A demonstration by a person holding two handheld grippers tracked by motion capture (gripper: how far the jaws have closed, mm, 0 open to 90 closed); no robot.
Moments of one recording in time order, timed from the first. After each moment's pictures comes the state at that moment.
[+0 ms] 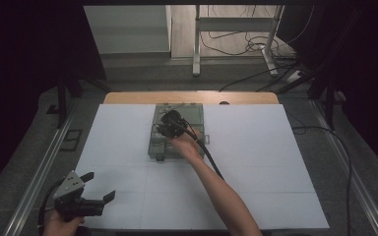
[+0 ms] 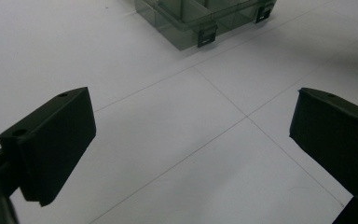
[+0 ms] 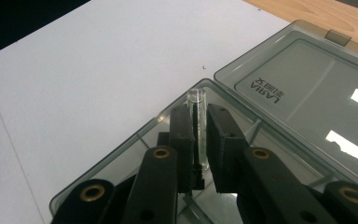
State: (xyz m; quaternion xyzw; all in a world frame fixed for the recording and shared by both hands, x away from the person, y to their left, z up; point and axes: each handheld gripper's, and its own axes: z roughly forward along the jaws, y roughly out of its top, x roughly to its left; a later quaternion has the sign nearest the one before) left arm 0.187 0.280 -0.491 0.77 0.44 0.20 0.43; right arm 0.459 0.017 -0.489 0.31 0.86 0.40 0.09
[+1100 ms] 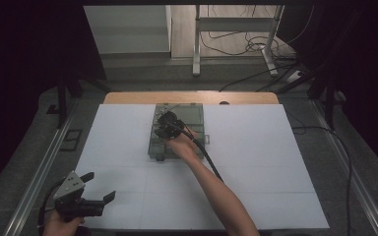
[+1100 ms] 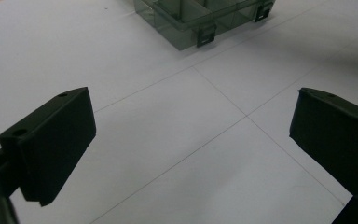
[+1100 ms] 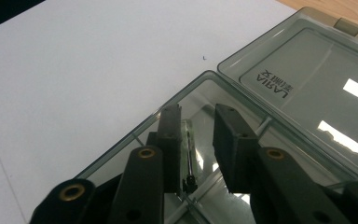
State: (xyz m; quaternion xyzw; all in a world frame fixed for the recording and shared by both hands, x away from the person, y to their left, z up) left arm 0.186 0.279 -0.491 0.77 0.44 0.20 0.43; right arm 0.460 0.028 -0.497 0.32 0.87 0.37 0.10
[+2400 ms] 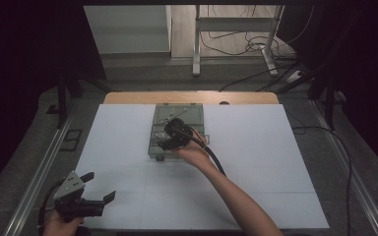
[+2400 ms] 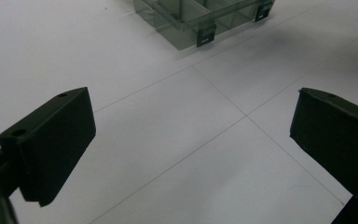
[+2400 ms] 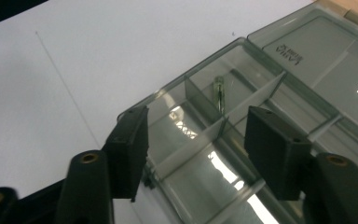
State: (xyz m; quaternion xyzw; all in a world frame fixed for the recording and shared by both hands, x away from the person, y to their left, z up) left arm 0.186 0.279 -0.491 0.77 0.43 0.20 0.43; right arm 0.414 -0.003 -0.467 0.27 0.89 0.36 0.09
